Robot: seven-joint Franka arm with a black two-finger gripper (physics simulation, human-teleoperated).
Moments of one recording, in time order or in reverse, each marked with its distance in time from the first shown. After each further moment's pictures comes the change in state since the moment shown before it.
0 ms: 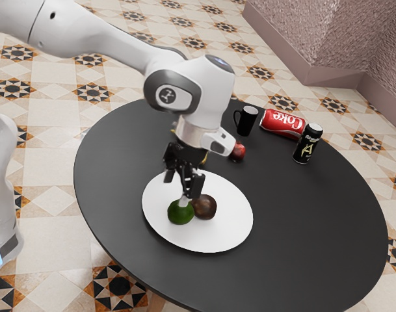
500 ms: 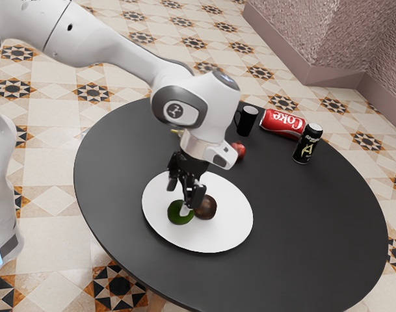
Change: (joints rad) arm 0.026 0.066 -0.031 -0.003 0.017 0.032 0.060
